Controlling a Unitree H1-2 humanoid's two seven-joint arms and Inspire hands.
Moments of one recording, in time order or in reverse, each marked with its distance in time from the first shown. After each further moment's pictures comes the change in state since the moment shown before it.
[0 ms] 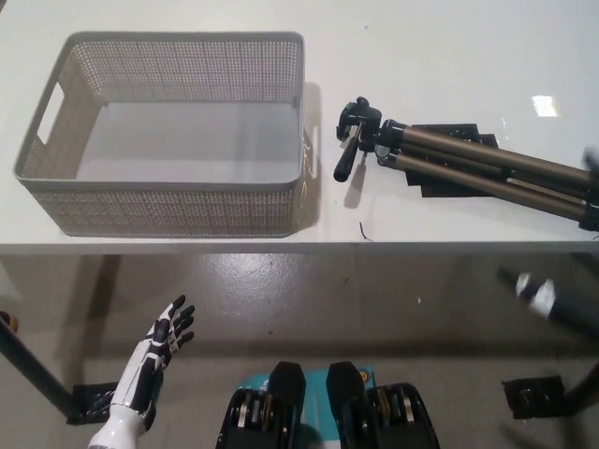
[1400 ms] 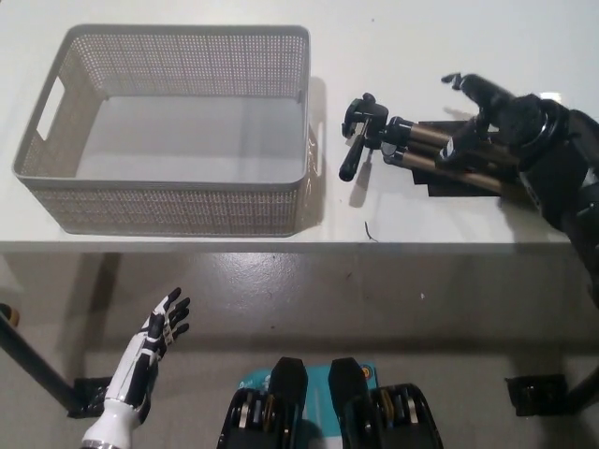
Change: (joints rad) left_arm -0.024 0.018 0.000 0.012 -0.004 -0.050 -0.005; right_arm -0.998 0.047 0.382 1.736 -0.158 0.212 0.197
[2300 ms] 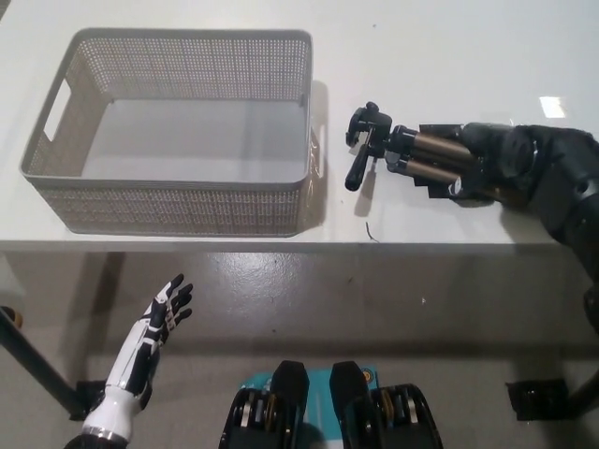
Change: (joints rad) left_arm -0.030 0.006 -0.002 0.011 0.001 -0.023 -0.019; right_arm 0.019 -0.007 0.341 0.048 -0.124 -0.002 0.040
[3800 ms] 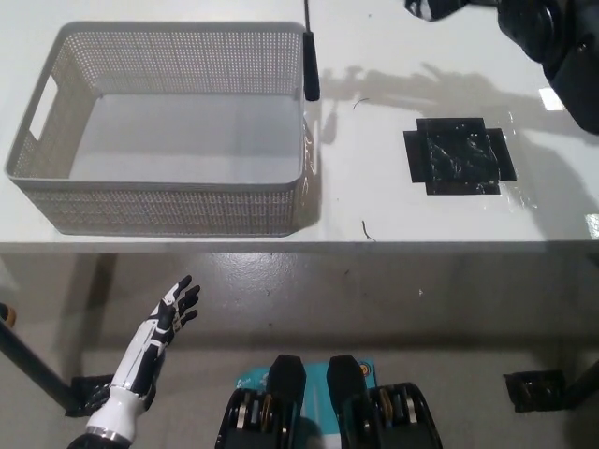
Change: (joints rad) left_arm 0.002 0.002 -0.011 0.005 0.018 -0.004 -0.015; right_arm -0.196 -0.121 -0.008 -0.502 -0.171 -0.137 -0.084
